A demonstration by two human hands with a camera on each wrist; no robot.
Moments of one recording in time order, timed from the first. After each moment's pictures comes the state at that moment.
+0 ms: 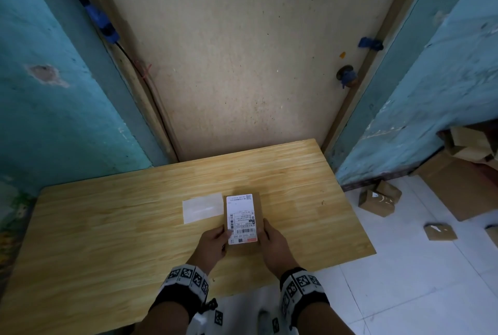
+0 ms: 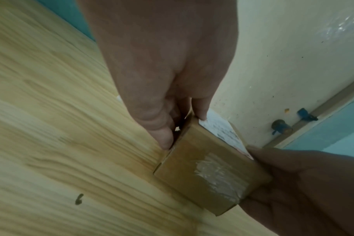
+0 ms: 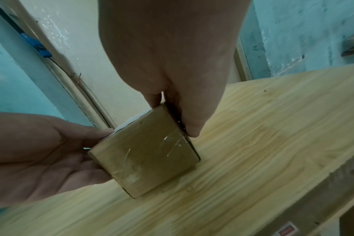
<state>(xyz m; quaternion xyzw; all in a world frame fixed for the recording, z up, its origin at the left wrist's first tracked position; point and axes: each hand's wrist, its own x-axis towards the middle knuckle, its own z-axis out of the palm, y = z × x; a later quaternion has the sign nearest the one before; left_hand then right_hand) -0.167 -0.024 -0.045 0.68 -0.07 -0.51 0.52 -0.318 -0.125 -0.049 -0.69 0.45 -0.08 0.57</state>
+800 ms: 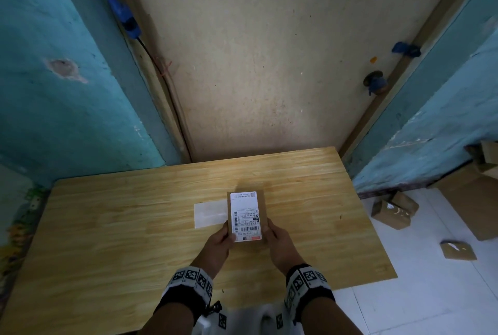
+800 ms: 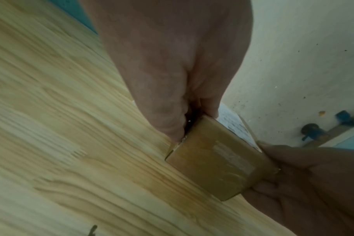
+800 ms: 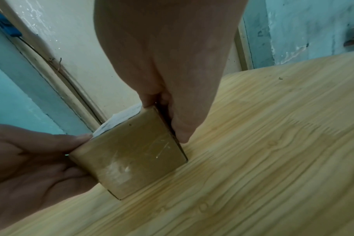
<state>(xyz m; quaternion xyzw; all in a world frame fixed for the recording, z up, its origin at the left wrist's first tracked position) -0.138 -0.023 -0.056 0.64 -0.17 -0.51 0.55 -0.278 -0.151 -0.054 -0.66 0.39 -0.08 0.63</state>
